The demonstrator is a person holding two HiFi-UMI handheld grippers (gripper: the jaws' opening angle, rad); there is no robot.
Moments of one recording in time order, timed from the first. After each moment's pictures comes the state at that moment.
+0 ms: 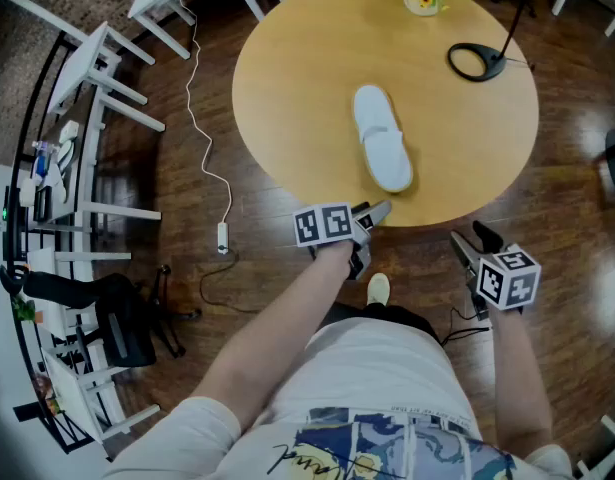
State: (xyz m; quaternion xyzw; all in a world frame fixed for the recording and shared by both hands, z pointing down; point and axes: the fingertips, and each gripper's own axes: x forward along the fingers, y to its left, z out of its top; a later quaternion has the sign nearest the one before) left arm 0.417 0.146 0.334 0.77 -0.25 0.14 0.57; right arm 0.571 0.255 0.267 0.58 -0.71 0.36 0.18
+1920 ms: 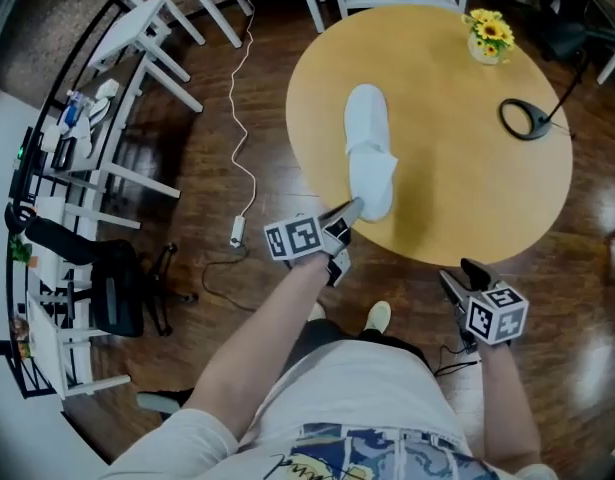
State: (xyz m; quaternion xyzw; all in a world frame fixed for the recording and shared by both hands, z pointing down) left arm 0.293 0.068 0.259 0.80 -0.32 -0.04 0.51; right arm 0.485 0.220 0.271 0.47 -0.78 0.36 0.20
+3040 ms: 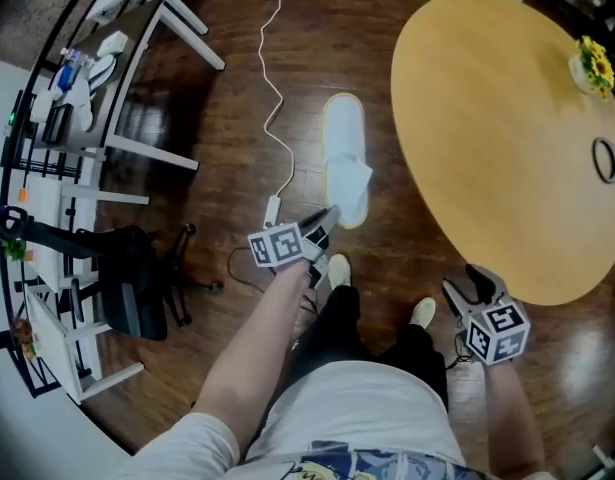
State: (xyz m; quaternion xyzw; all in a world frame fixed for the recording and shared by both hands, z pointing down) left arm -0.079 -0.061 0.410 0.75 -0.38 -0.01 0.54; right arm 0.178 0.068 0.329 0.42 -0.80 0.33 0.28
